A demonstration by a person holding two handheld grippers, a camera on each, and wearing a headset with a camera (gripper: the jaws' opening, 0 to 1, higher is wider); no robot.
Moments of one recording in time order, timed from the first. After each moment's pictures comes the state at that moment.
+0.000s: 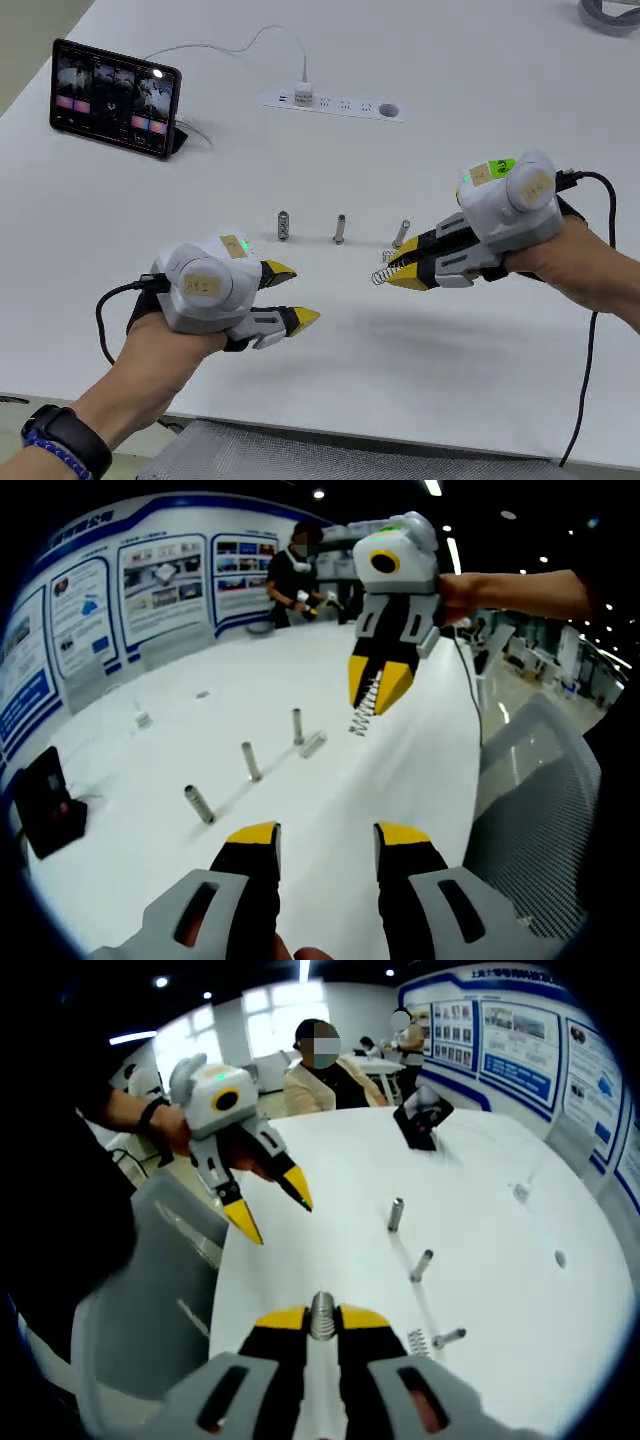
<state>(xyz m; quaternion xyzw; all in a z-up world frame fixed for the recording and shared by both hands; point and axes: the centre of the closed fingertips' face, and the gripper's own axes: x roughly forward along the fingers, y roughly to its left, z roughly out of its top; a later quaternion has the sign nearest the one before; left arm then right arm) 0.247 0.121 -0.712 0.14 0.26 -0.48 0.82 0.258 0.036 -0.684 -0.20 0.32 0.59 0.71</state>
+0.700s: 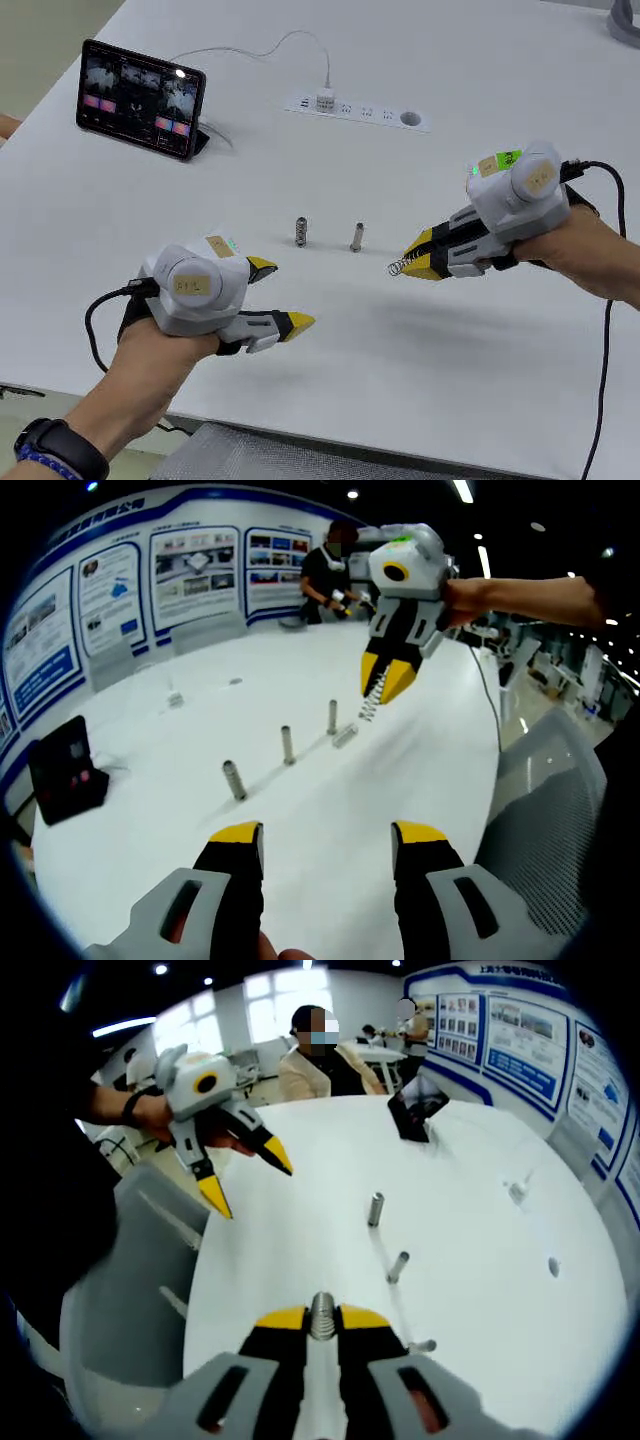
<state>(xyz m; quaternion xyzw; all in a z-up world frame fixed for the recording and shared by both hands) 0.258 0.154 -0.711 0.11 0.27 -0.43 0.85 0.290 0.035 -0.693 -0.24 0.34 0.59 0.70</state>
